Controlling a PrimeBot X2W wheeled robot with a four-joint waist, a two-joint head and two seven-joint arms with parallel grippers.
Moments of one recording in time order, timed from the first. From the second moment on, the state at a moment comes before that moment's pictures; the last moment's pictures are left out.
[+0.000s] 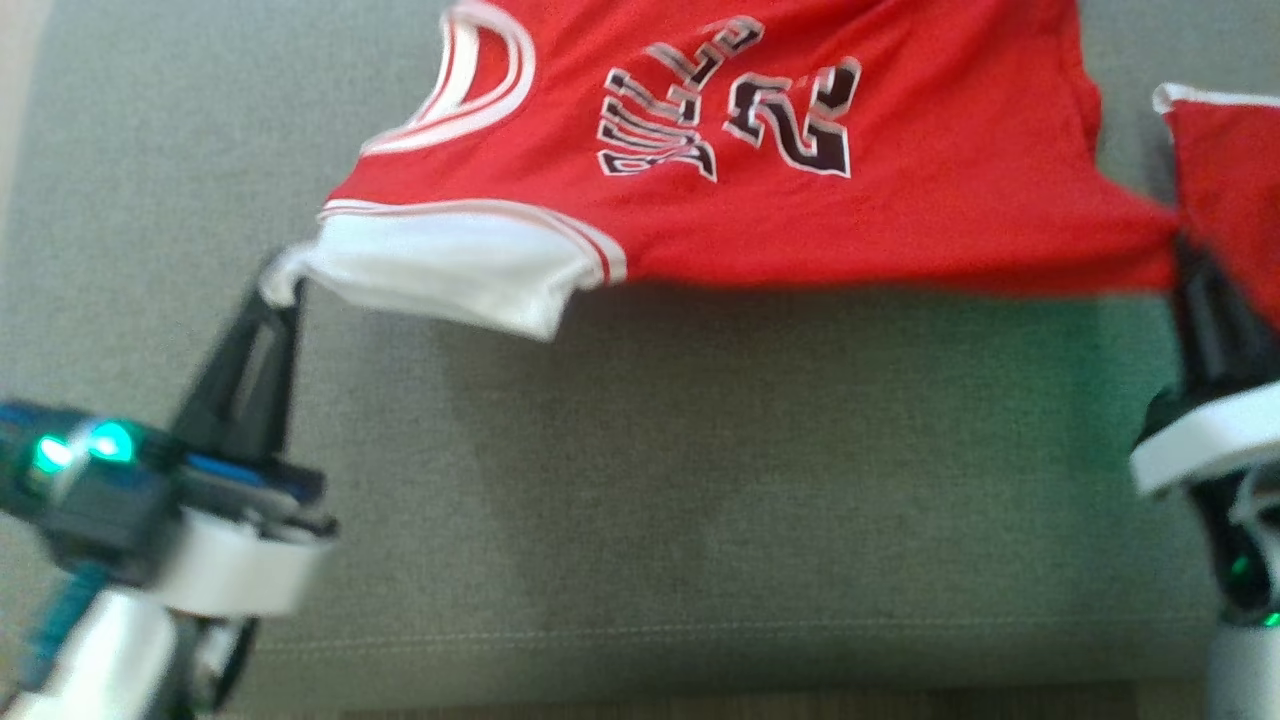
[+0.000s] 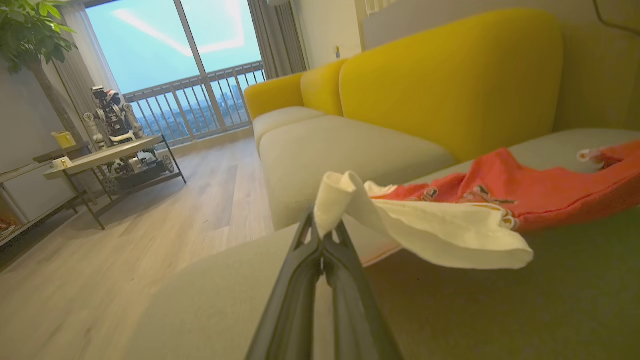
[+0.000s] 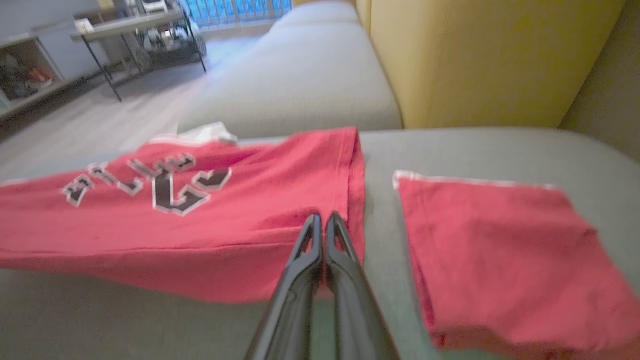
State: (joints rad) left arm -0.11 0.51 -0.36 -0.27 -0.23 0.18 -0.26; right arm -0.17 -0.04 -0.28 -0.14 0.18 0.13 0.19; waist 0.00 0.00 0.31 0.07
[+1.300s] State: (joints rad) left arm -1.72 0.48 -0.45 0.38 -0.05 0.06 -0.26; right arm -1.69 -0.19 -0.25 0.70 -0.23 0.13 -0.24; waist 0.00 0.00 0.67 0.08
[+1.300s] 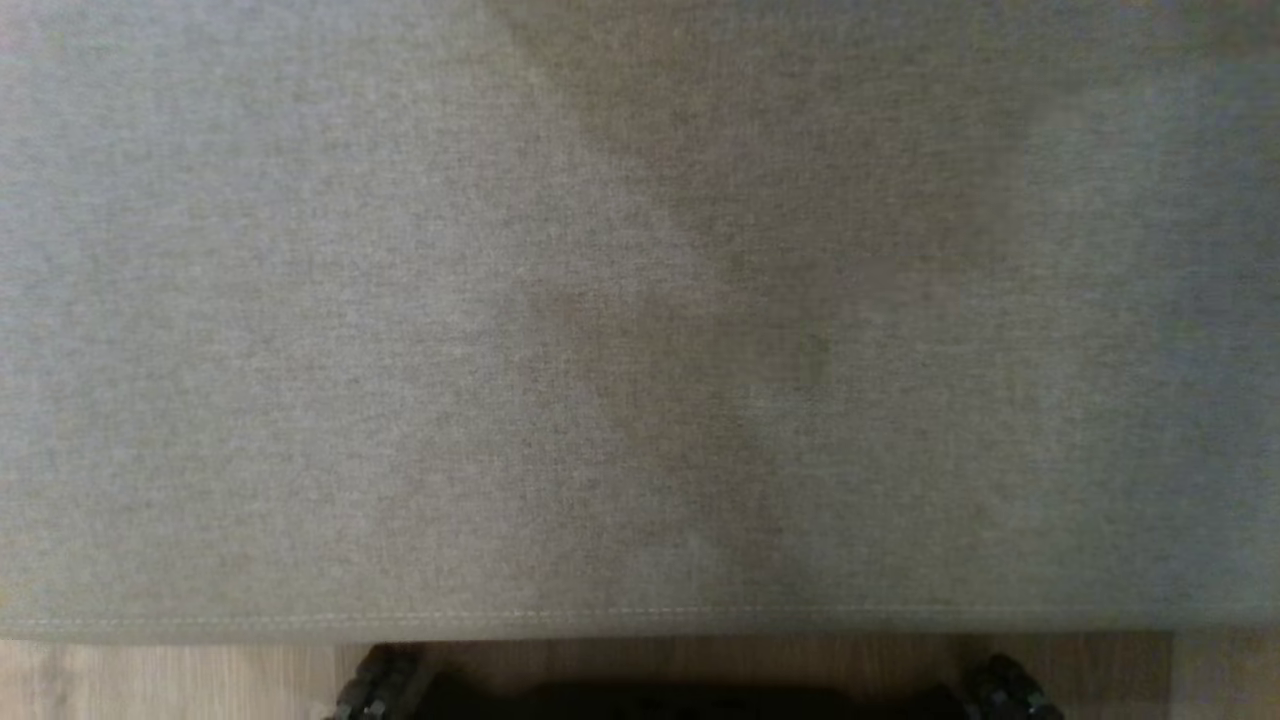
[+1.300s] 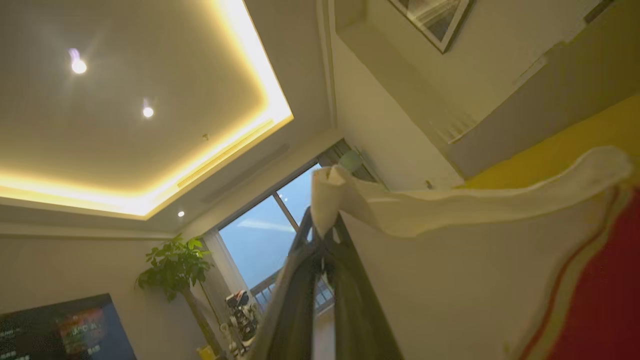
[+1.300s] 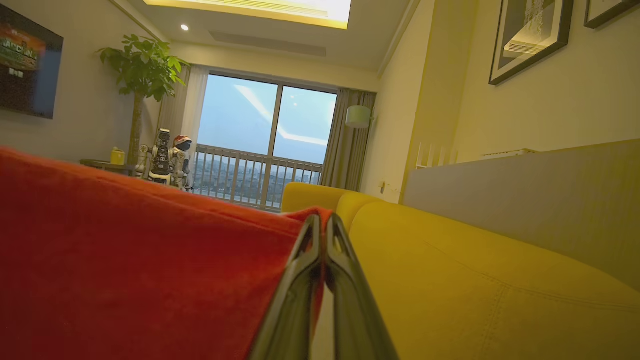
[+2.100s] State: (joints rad) left arm -0.56 0.51 -0.42 0.02 -0.28 -0.08 -0.26; right arm -0.92 -0.15 -0.26 0.71 0.01 0.13 -0.07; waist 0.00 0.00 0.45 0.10
